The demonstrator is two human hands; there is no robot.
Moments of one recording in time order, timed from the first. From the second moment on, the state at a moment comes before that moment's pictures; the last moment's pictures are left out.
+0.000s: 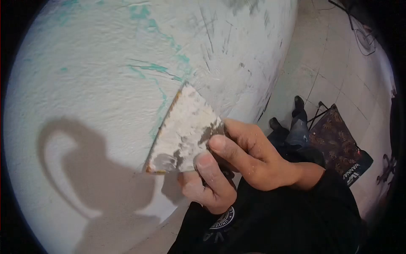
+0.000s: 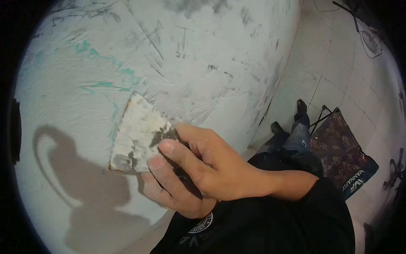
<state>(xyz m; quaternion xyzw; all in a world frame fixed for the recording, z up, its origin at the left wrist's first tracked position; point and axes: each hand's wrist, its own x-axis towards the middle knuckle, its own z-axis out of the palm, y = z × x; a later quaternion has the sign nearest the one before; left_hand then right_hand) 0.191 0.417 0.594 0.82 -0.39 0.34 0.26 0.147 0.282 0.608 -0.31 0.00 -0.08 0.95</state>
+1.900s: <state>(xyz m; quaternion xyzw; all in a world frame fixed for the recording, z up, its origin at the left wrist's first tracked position) 0.201 0.404 0.588 0.81 -0.42 0.42 0.05 0.149 0.262 0.612 -0.35 -0.01 -0.08 0.93</state>
